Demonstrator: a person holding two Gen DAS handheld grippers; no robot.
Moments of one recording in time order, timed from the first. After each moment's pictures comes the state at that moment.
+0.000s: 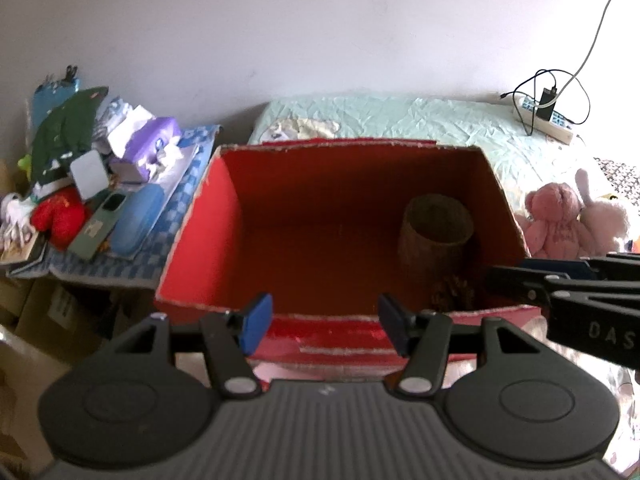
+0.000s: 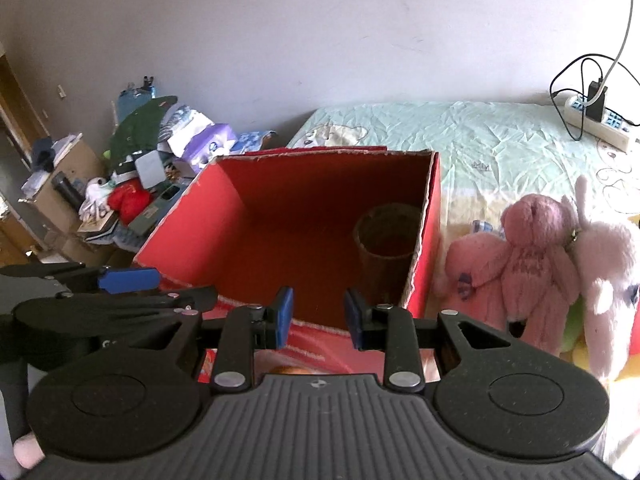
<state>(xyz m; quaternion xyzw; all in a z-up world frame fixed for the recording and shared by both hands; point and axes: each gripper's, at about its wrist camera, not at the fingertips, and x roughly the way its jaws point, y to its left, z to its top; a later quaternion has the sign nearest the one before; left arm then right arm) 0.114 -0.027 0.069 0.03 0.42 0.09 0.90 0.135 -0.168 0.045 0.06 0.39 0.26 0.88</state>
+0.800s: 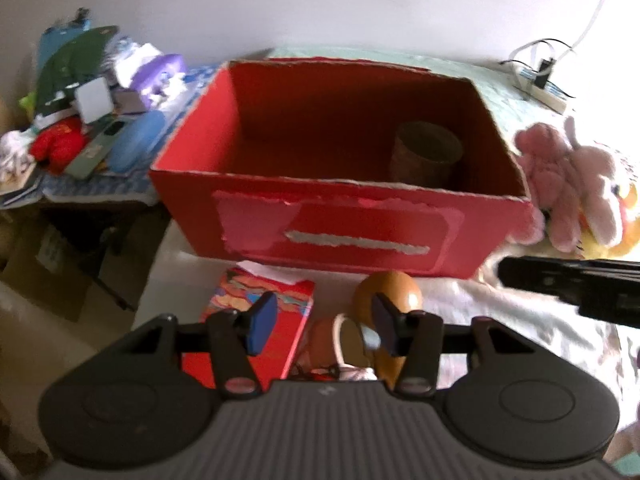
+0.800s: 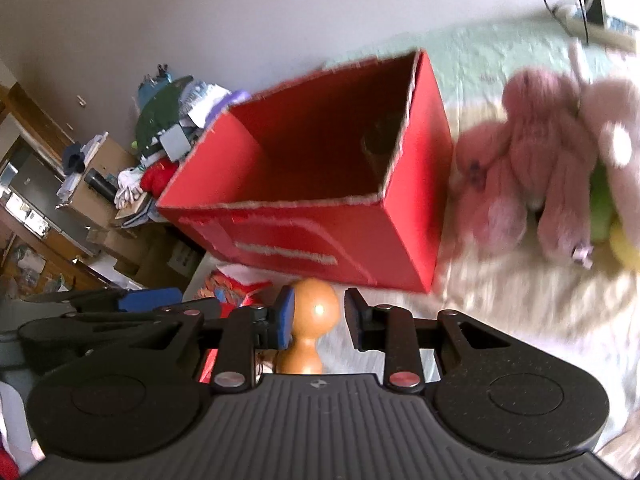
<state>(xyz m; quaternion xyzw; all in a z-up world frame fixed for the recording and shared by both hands) 0.055 -0.028 0.034 -0.01 0.46 0.07 0.89 0.106 -0.196 -0.005 0.14 0.45 0.29 0.83</state>
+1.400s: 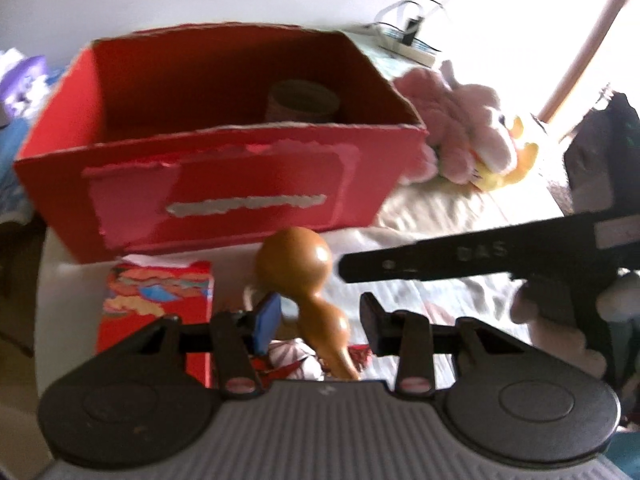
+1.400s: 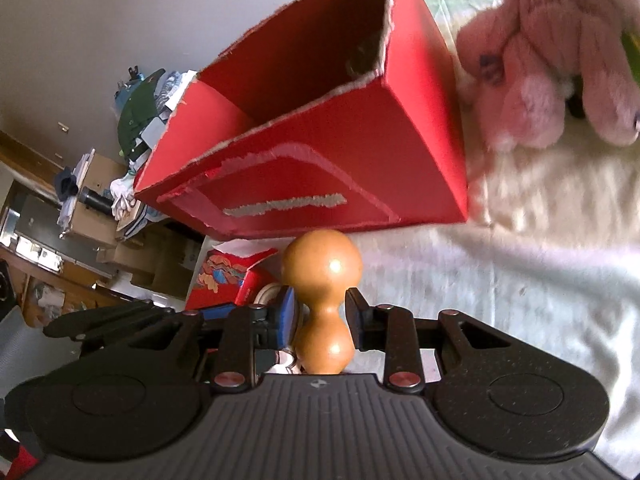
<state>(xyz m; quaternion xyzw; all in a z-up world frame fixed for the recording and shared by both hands) 0.052 -0.017 -0.002 -0.02 0.47 -0.16 0.87 0.104 -0.180 -0.051 0.22 0.50 0.27 0.79</state>
